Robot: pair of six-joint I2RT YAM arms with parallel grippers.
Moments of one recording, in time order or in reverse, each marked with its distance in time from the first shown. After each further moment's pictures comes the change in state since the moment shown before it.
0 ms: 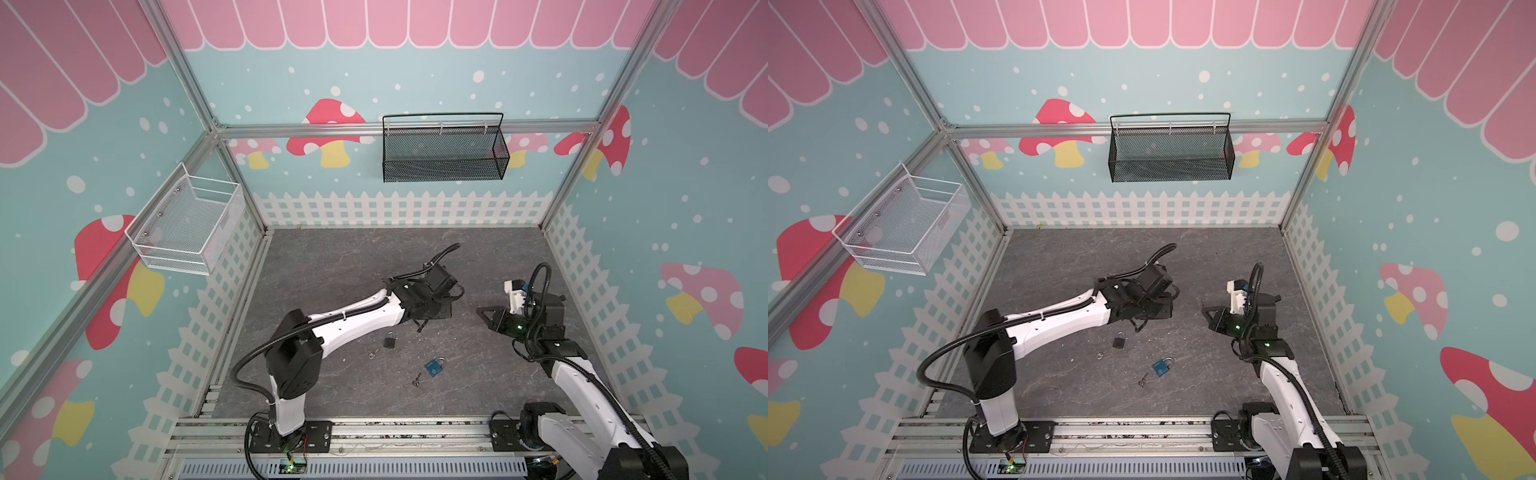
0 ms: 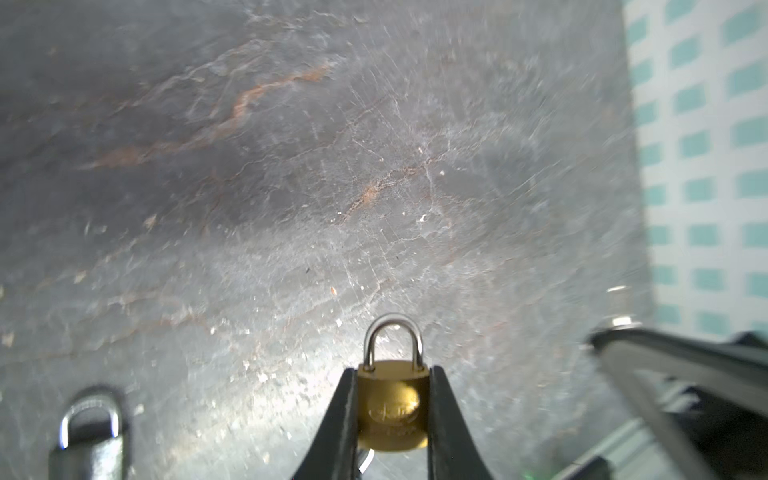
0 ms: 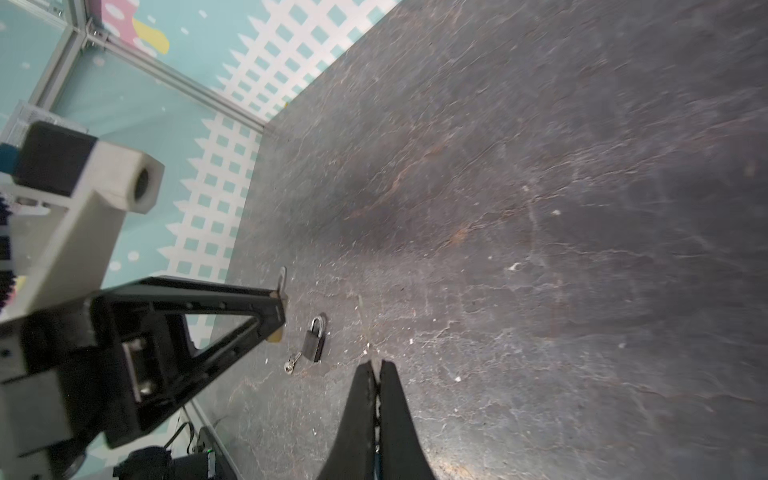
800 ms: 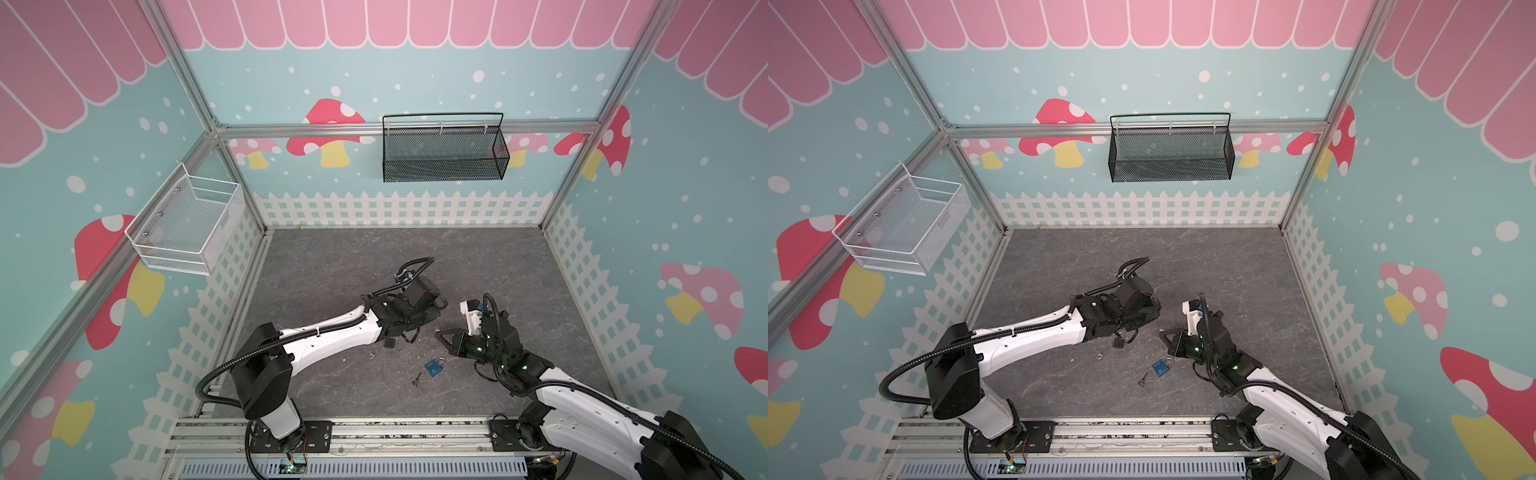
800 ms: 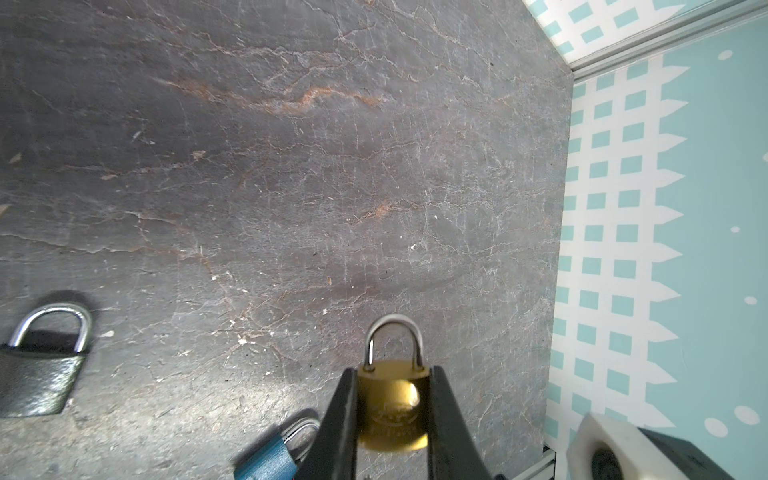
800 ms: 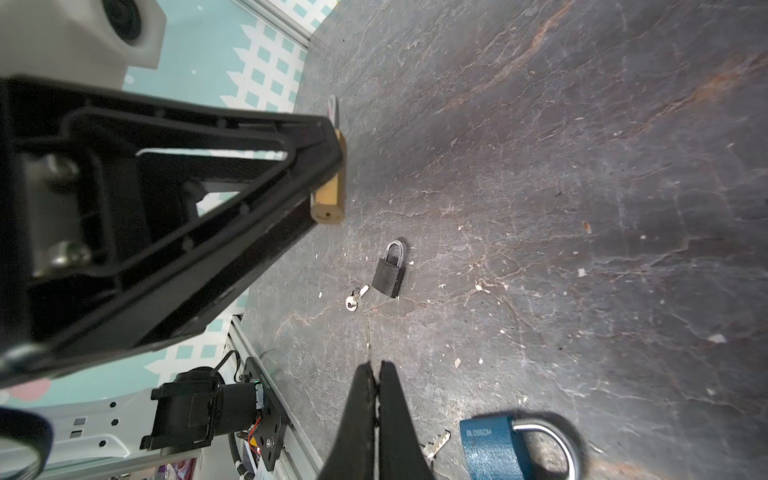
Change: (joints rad) left arm -0.014 -0.138 -0.211 0.152 -0.106 -0.303; right arm 0.583 0.017 -0.137 0.288 0.354 0.352
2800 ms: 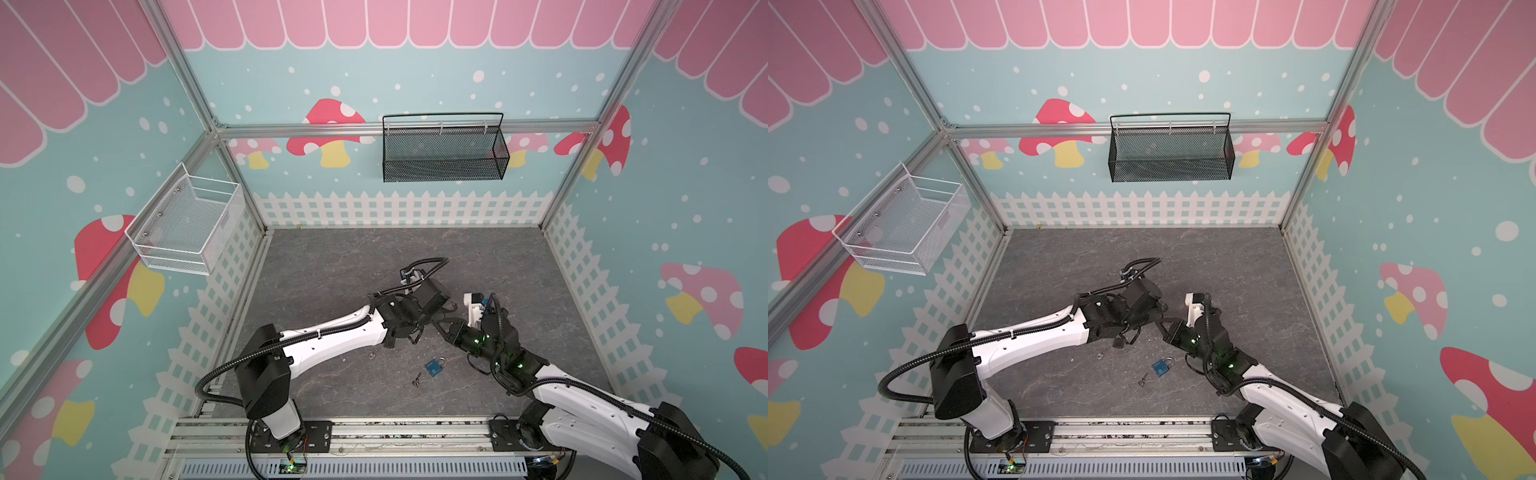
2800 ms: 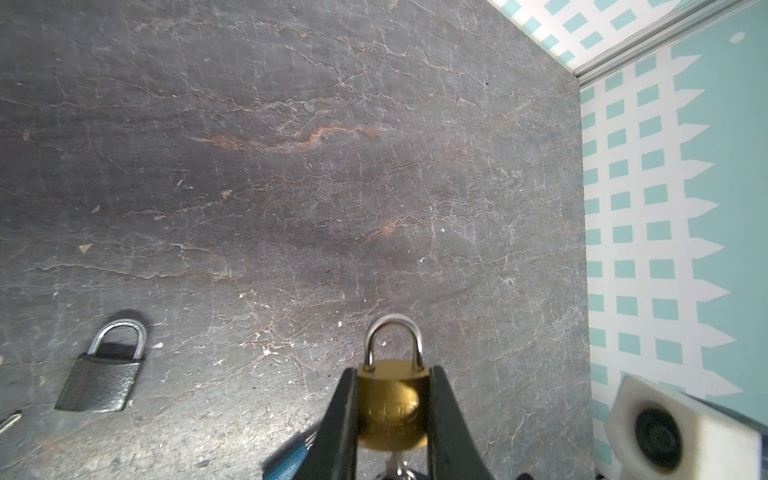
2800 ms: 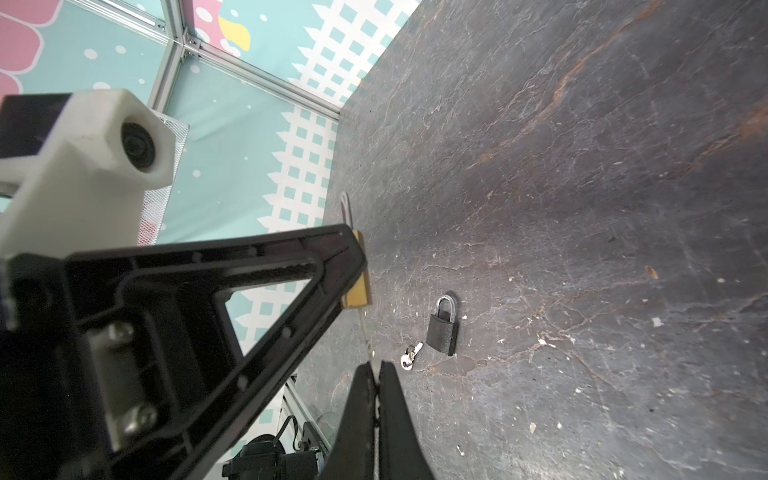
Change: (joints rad) left arm -0.058 0.022 0.113 -0.129 -0.145 0.078; right arm 0.033 0.029 0.027 0.159 0.106 0.199
